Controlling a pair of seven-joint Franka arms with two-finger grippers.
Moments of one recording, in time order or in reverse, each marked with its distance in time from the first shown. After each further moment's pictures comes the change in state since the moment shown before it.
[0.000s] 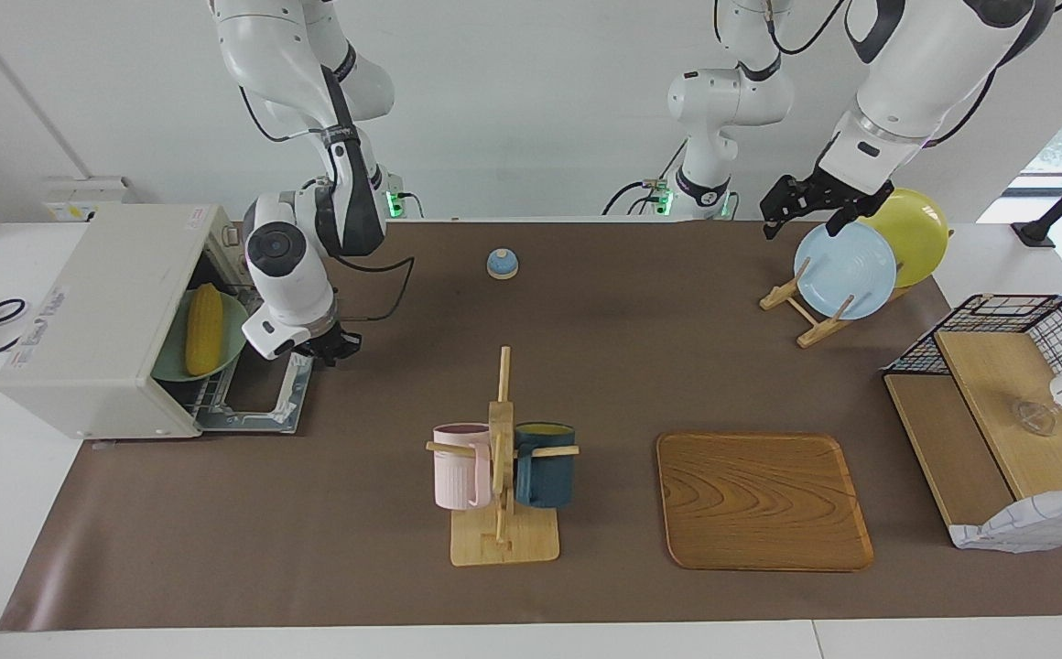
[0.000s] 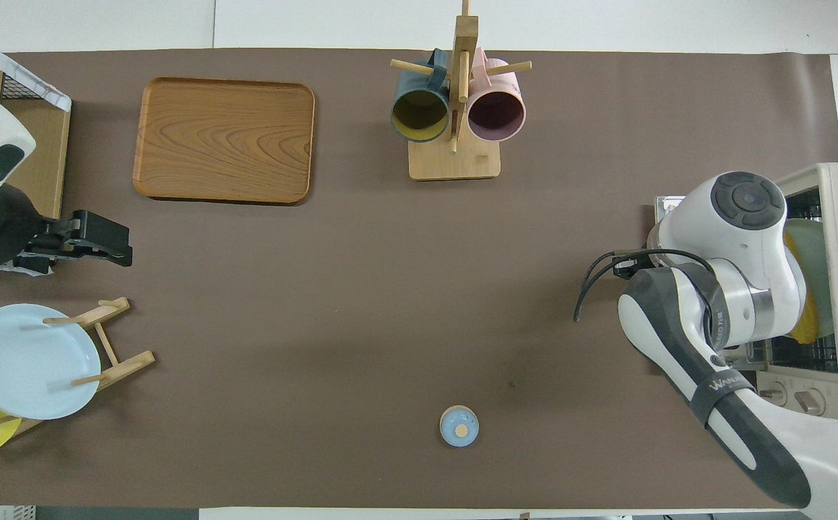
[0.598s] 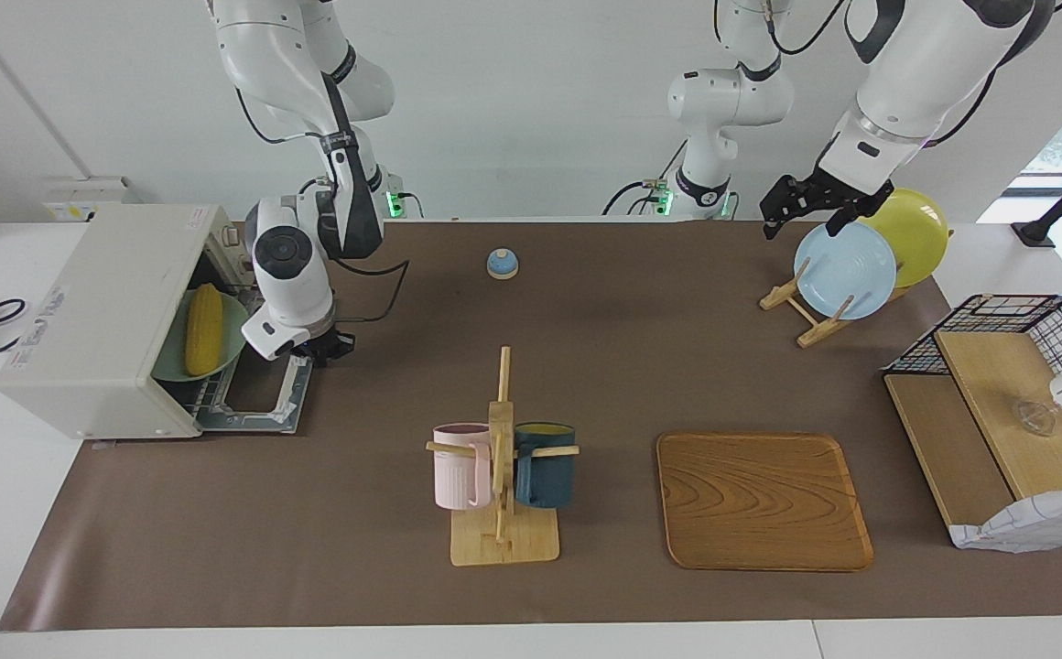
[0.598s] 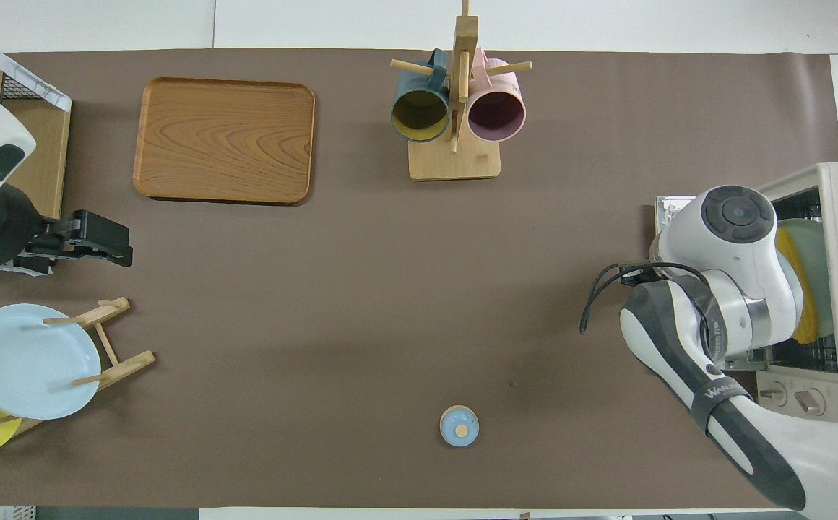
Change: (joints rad) left arm 0.000 0.000 0.000 0.000 0.000 0.000 0.000; right arm -0.016 0.000 -0.002 -0.040 -0.103 0.027 0.000
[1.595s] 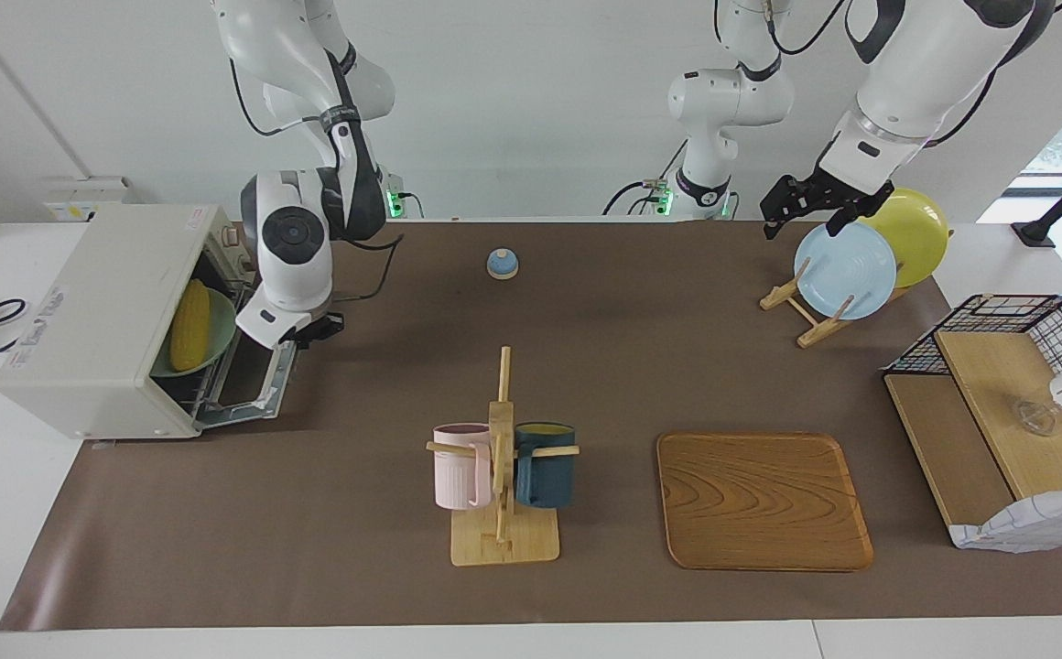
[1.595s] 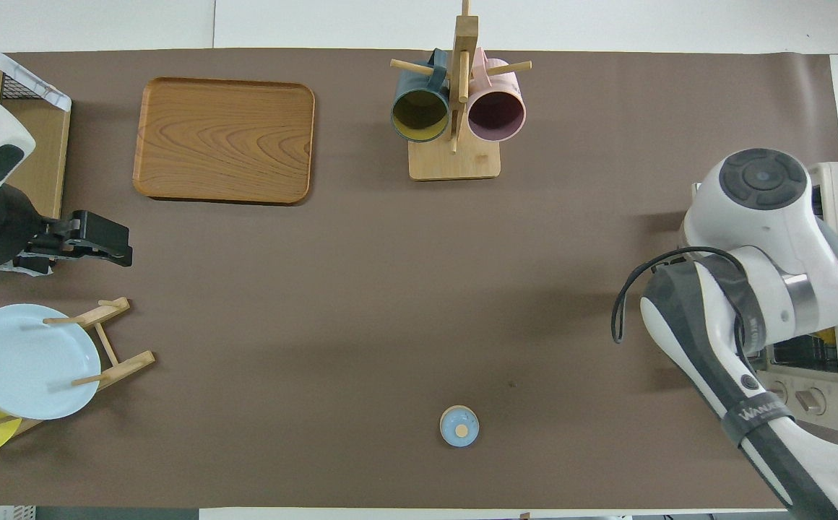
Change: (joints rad) left arm 0.000 0.000 0.000 0.000 0.000 0.000 0.000; right arm -0.065 -0.131 0.030 0.185 -0.100 -0.378 -0.240
